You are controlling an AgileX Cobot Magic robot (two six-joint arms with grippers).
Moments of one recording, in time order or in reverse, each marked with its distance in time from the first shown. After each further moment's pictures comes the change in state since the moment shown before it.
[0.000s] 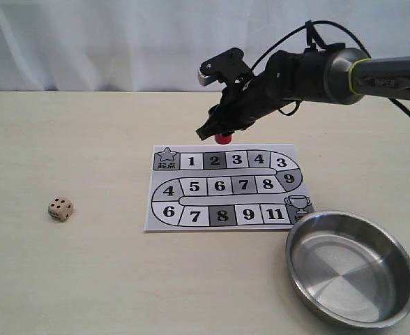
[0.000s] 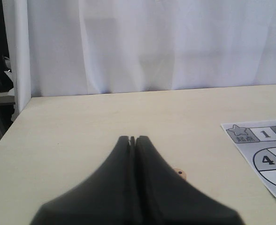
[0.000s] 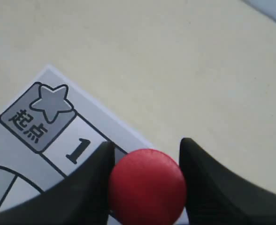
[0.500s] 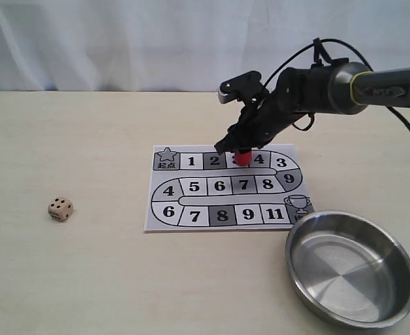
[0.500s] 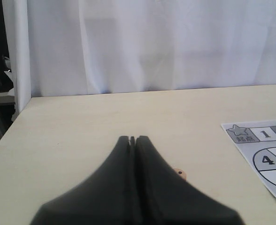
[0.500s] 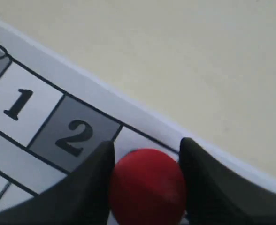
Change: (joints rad) left arm 0.000 0.000 0.000 0.000 0.000 0.000; right arm -0.061 0.075 0.000 -0.059 0.058 0.119
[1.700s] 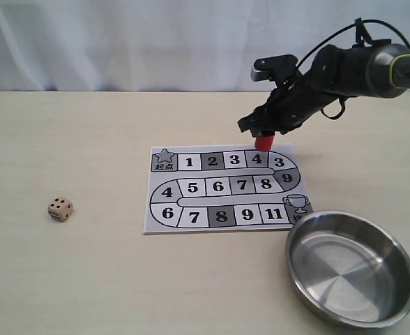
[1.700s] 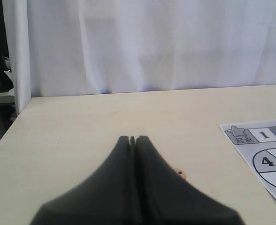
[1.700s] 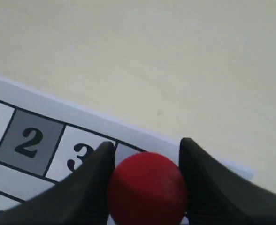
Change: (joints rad) left arm 0.000 0.000 0.000 0.000 0.000 0.000; right arm -0.104 -0.056 0.004 0.087 0.058 0.027
